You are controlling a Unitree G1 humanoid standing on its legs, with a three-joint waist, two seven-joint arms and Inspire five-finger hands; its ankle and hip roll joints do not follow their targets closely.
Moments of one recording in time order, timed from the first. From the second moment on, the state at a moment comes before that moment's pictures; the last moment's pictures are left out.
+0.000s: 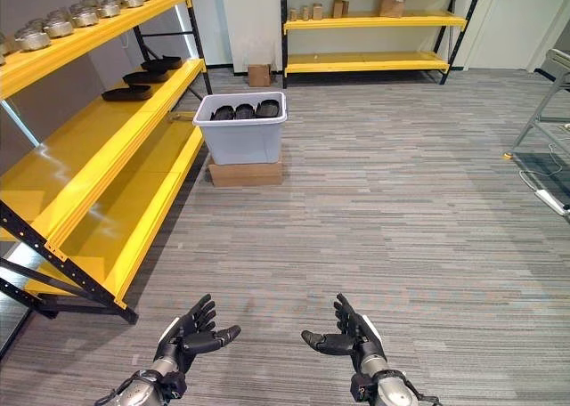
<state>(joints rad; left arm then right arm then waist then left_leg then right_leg) 0.22 0.33 -0.31 0.35 -0.59 -0.11 -0.03 0.23 -0.41 0.26 0.33 0.49 -0.10 0.02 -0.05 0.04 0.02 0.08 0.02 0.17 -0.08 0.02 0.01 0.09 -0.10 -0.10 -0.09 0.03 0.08</state>
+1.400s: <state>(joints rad) 0.08 0.30 -0.31 0.39 -0.58 -0.12 0.01 0.07 -0.39 0.26 0.39 0.53 -0.13 -0.03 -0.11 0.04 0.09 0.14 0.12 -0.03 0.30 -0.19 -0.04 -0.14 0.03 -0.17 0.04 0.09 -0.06</state>
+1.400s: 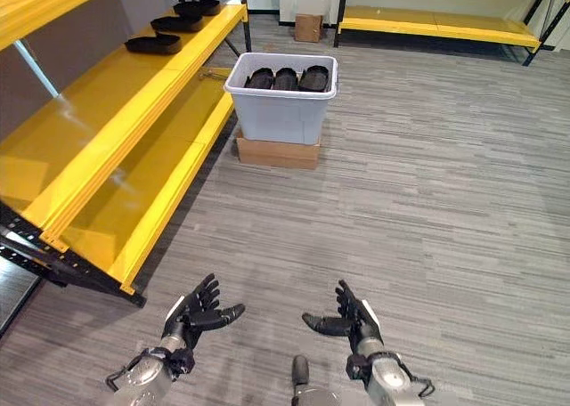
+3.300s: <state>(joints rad) -0.09 0.27 -0.28 0.45 -0.54 -0.17 0.12 -0.06 -0.36 0.30 0.38 0.55 -0.17 -0.10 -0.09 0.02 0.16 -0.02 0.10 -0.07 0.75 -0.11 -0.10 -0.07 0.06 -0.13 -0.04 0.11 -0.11</state>
